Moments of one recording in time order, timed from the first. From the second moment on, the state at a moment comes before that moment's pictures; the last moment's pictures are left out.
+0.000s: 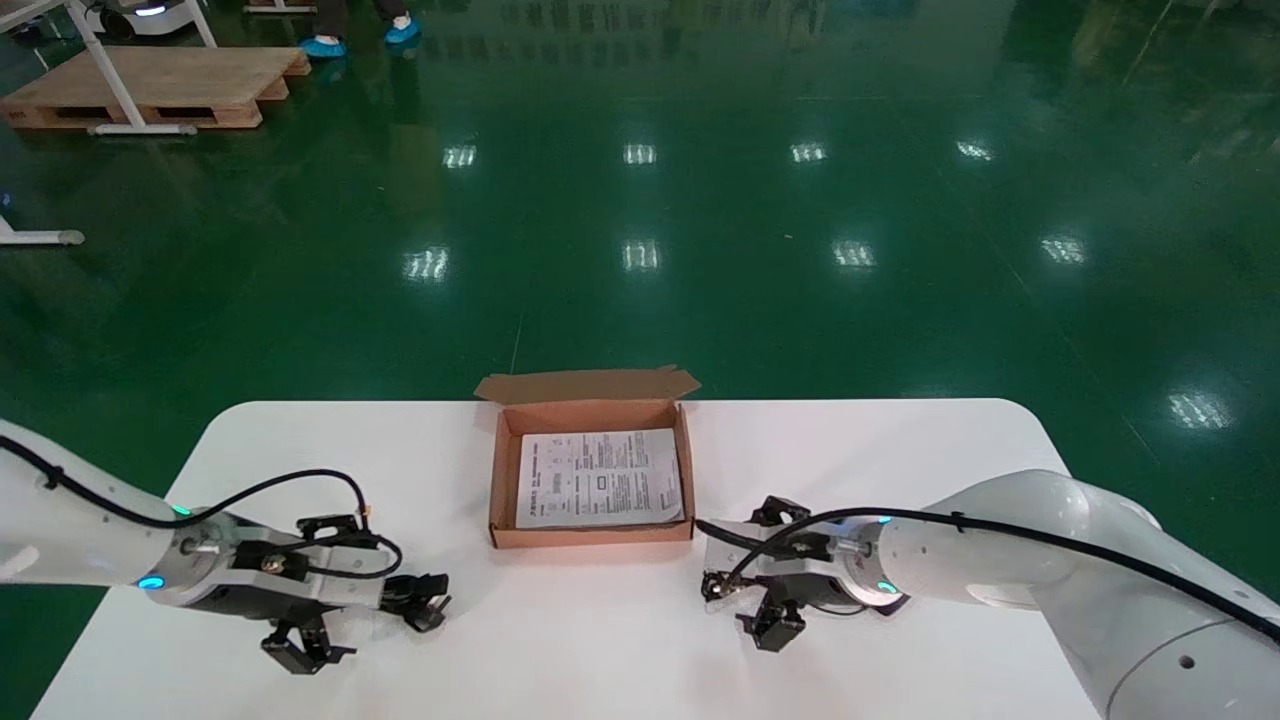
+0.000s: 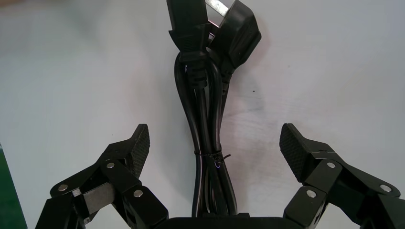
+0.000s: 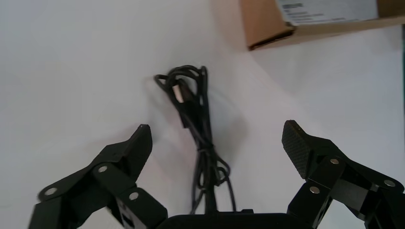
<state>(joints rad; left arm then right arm) -1.59 1.10 0.76 -0.39 2.02 1.10 0.33 1.53 -1.35 -0.78 0.38 -1.96 -0.85 -0.09</state>
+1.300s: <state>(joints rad) -1.62 1.12 0.76 -0.36 2.03 1.06 0.36 1.52 -1.33 -0.81 0.42 -1.94 -0.83 -0.05</state>
